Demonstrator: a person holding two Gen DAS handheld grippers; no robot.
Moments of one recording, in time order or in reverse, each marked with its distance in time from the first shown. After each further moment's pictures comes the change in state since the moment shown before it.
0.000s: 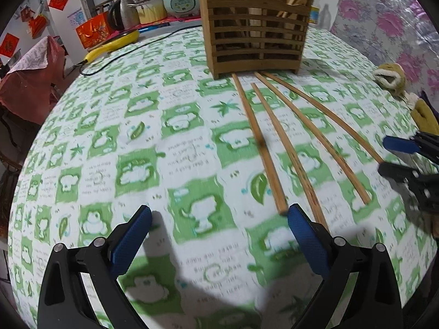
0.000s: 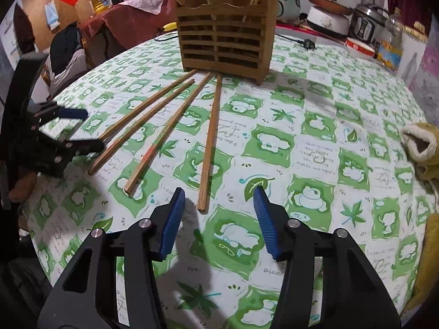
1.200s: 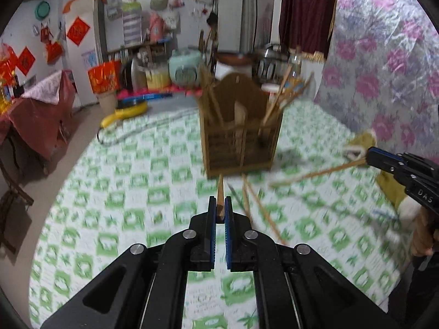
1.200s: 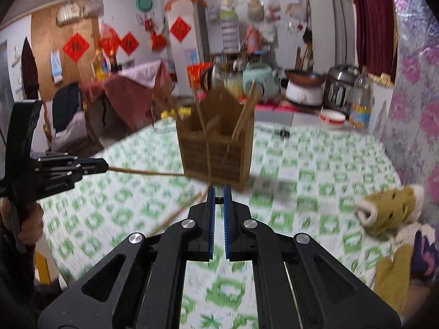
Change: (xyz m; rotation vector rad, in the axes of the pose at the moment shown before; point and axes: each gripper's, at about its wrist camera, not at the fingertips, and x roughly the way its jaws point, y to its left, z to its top) left arm -0.123 -0.014 0.047 -0.033 -0.355 -0.015; right arm -0.119 0.006 0.055 0.038 -0.417 -0.051
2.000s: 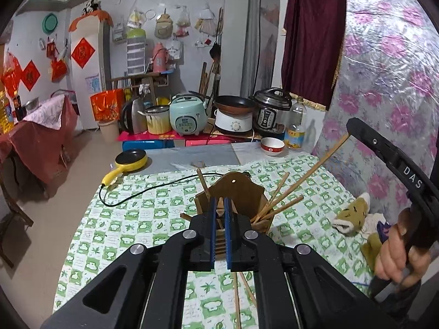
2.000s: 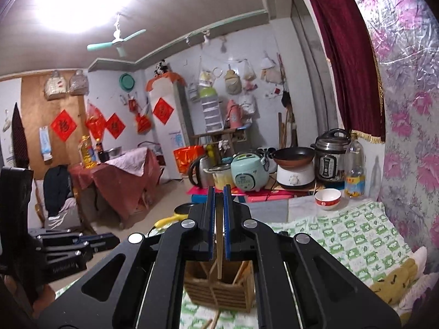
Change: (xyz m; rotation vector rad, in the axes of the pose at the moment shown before) left arm -0.022 -0.003 0.137 -0.040 -0.122 -0.007; right arm -0.002 -0.004 0.144 0.137 -0.399 -0.055
